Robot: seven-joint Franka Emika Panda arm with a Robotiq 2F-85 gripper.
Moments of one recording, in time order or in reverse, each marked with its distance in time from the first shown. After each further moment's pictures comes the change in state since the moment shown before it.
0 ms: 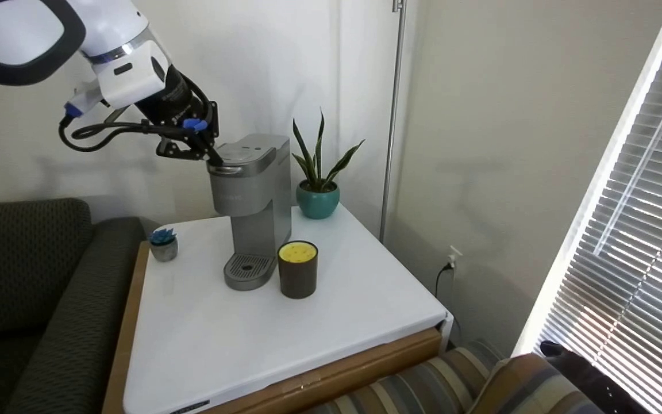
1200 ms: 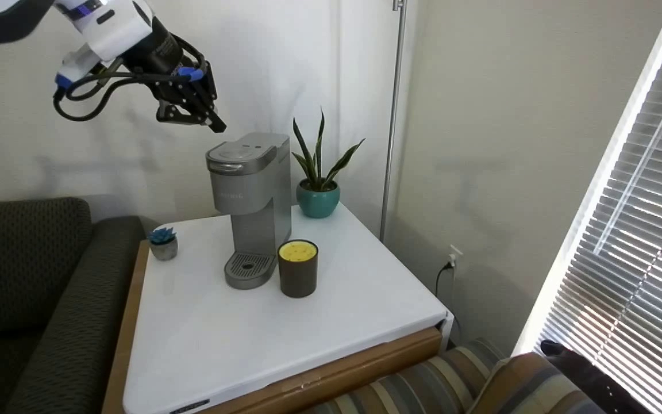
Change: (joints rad) arm 0.304 0.042 -0.326 -0.001 -0.117 0.008 0.035
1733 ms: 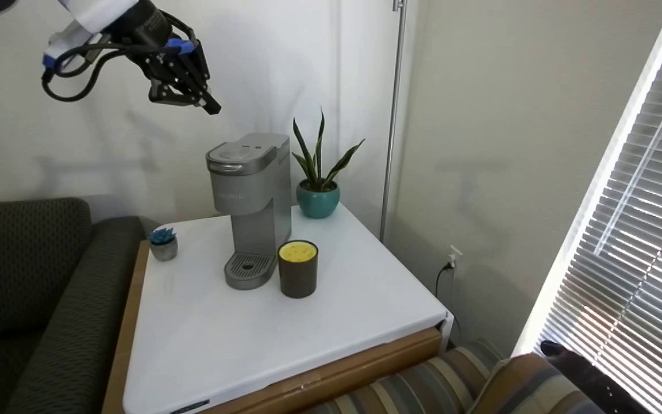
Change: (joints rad) arm 0.145 0.012 -0.146 0.000 -0.043 -0.018 0.016
